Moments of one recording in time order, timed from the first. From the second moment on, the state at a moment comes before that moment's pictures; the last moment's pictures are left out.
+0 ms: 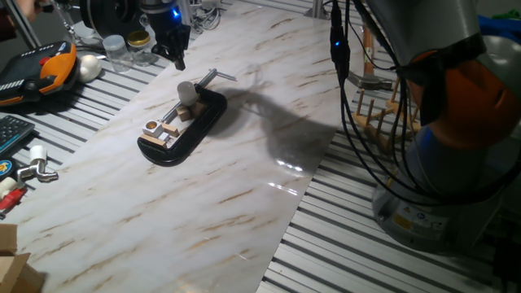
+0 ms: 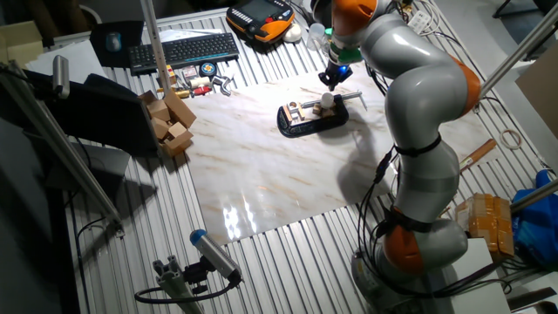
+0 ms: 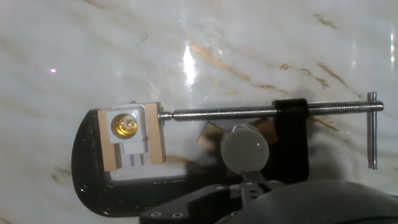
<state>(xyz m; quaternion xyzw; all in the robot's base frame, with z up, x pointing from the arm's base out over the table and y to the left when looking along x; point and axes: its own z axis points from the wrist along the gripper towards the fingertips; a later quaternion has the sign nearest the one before) 0.647 -0.042 0.179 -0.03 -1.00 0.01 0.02</state>
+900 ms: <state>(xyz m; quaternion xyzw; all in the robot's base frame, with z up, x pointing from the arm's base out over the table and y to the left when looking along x) 0.646 -0.042 0.176 -0.02 -1.00 0.02 0.00</state>
